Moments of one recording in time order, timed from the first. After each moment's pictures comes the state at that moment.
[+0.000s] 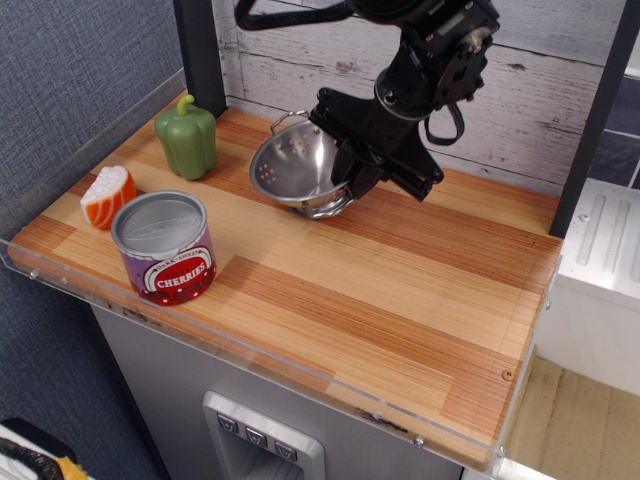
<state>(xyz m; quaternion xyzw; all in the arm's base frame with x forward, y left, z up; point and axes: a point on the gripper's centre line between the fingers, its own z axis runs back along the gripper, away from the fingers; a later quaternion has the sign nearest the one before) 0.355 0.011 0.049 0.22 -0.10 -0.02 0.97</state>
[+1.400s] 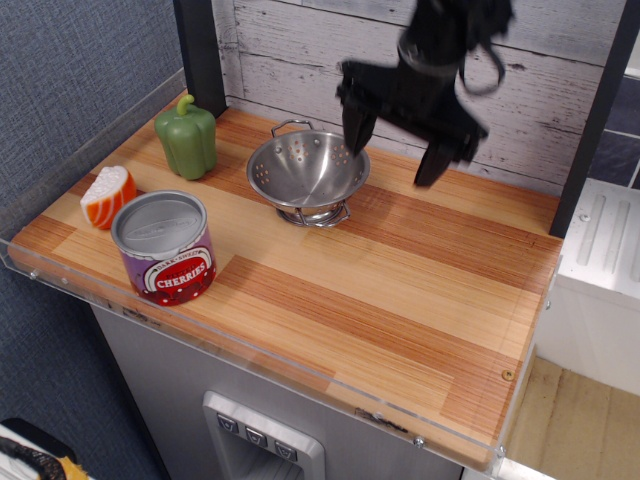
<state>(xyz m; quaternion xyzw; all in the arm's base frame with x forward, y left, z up) 0.357 -0.017 0.097 0.11 -0.15 0.00 0.98</state>
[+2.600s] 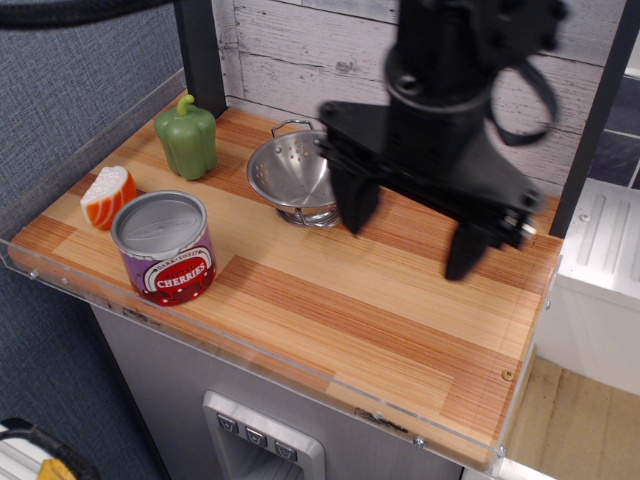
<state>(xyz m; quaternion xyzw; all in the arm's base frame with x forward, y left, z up) 0.235 -0.085 0.138 0.05 -0.14 -0.04 0.99</state>
